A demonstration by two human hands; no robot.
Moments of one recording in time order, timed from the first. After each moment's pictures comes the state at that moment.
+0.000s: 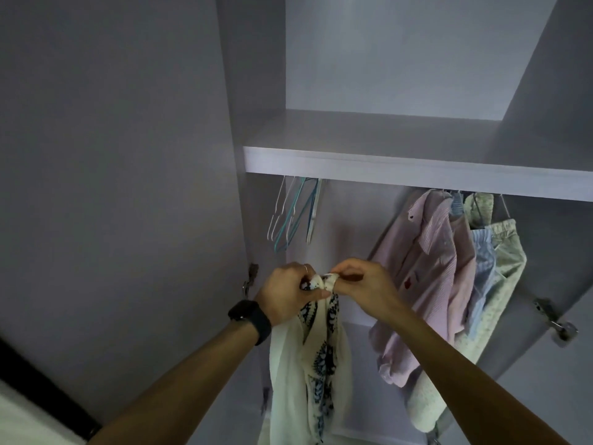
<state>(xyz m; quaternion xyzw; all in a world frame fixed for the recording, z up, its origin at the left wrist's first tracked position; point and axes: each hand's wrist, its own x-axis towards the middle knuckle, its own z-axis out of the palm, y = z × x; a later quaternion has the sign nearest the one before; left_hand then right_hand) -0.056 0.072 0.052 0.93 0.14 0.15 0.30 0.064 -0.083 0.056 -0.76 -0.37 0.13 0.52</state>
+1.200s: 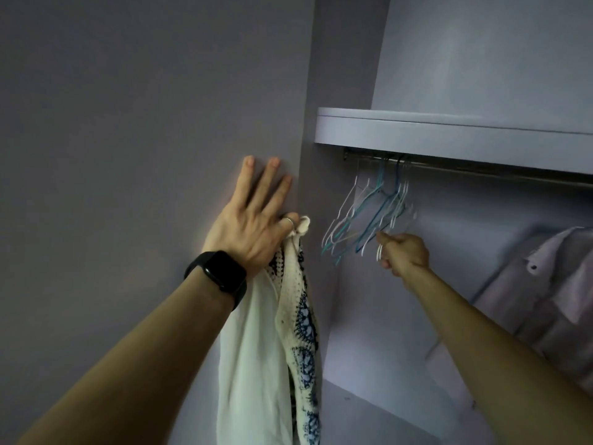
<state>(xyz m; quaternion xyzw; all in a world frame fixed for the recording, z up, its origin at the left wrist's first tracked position) -0.087 0.163 0.034 0.80 0.30 0.12 -0.51 0.219 0.109 -0.040 -0.79 -0.25 0.06 0.56</state>
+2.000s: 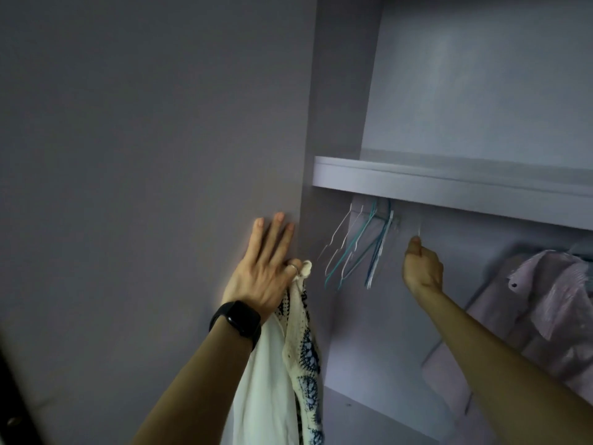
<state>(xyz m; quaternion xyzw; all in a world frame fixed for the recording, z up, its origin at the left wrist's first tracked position) -0.088 0.161 0.040 0.84 0.31 0.07 -0.44 0.205 0.074 0.017 -0.81 -0.21 -0.01 0.55</state>
